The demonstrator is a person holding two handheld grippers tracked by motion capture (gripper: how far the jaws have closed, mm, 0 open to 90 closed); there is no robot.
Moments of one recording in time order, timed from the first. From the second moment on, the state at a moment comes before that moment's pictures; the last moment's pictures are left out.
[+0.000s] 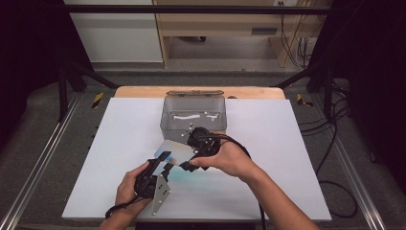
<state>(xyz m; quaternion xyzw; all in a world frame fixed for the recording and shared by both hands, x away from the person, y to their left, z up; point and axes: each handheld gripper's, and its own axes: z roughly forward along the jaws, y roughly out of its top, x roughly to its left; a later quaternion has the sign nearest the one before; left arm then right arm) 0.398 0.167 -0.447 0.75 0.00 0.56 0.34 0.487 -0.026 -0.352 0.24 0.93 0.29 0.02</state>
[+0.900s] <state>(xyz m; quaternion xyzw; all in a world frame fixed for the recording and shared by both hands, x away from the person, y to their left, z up) 0.398 0.166 -0.448 0.75 -0.01 0.56 0.34 0.490 -0.025 -0.353 0.24 0.93 0.29 0.01</state>
